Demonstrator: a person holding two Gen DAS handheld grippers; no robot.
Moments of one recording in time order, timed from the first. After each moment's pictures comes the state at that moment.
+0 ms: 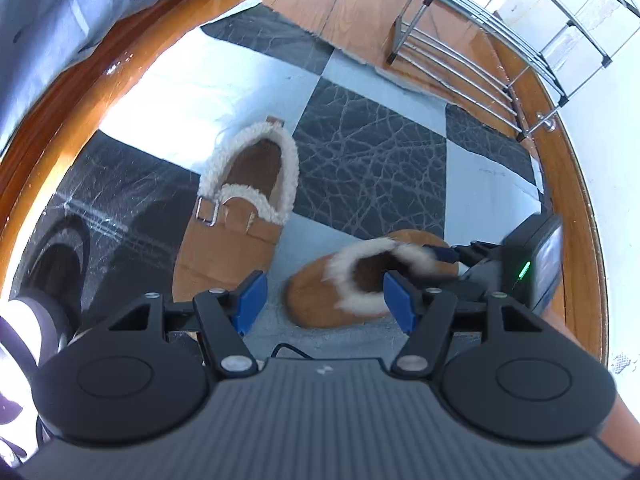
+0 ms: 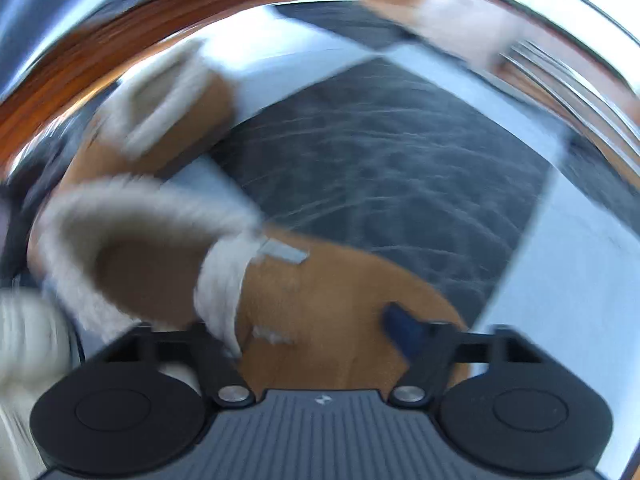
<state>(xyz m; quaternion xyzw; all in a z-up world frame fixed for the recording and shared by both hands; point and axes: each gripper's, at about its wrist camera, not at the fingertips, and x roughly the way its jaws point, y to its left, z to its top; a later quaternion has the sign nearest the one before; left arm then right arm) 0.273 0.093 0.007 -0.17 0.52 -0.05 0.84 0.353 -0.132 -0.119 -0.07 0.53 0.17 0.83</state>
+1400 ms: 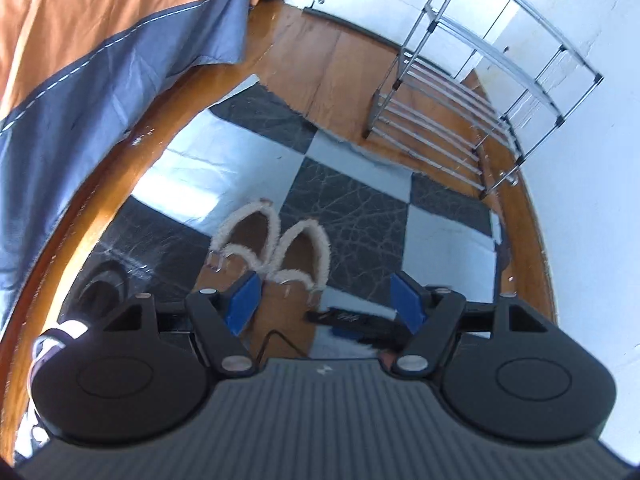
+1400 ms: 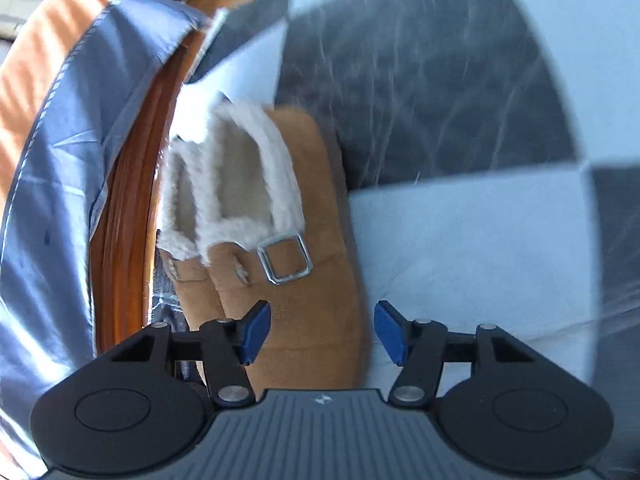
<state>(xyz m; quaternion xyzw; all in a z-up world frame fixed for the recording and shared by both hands) 0.221 0.111 0.137 -0.17 0.46 -0.04 0.87 0.310 -0.135 -0.109 0.28 0.58 0.15 0.75</state>
